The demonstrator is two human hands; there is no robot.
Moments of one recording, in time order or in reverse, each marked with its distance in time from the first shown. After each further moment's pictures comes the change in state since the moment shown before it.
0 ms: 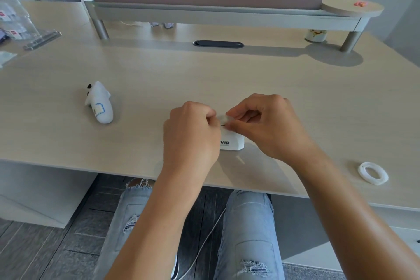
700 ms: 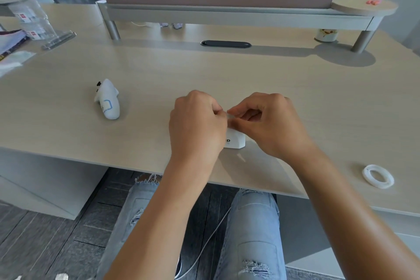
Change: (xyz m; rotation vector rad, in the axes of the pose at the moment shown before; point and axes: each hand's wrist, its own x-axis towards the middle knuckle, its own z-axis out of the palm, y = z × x) left_hand 0.004 0.016 0.005 0.063 0.079 -0.026; right_hand 0.002 0.006 0.000 0.020 0.000 -0.047
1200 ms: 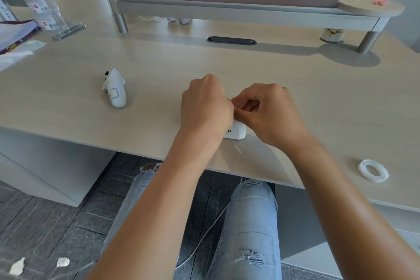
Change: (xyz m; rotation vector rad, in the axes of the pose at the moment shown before) left_hand 0.011 0.018 -0.003 0.146 -0.169 -0.112; right_hand 0.002 -0.004 0.000 -0.057 0.004 -0.054
